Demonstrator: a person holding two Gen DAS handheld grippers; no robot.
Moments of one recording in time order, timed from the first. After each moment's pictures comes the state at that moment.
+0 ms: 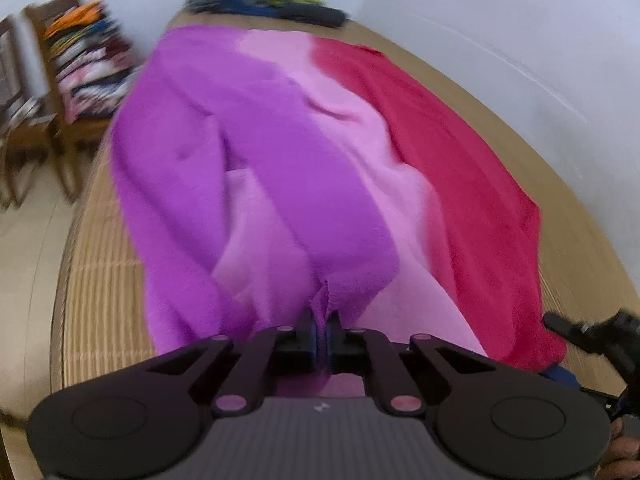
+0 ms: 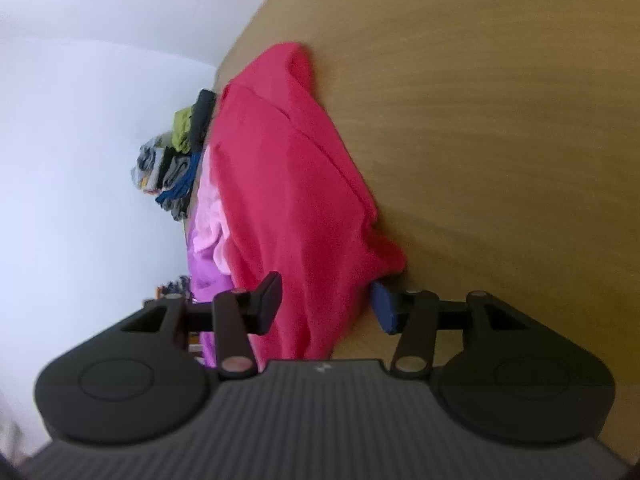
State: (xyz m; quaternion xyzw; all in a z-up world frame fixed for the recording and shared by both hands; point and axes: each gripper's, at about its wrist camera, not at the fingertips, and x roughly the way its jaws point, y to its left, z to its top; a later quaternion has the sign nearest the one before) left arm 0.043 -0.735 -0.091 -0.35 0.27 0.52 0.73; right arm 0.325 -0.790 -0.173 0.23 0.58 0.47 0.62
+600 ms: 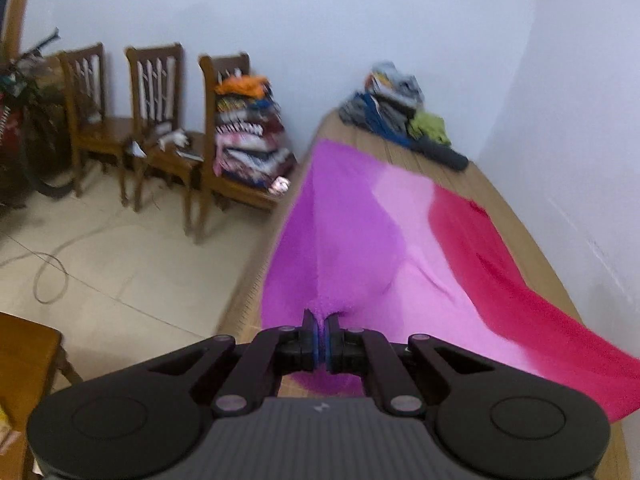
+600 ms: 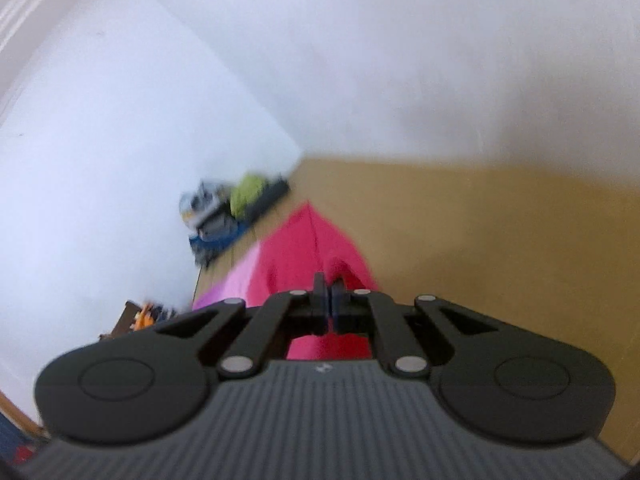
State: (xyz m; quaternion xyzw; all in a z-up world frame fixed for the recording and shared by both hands) left arm -0.033 -0.841 0.060 -0.32 0.12 0.70 0.62; right arm 0.485 -0.815 0.019 0.15 0.32 0.59 0.73
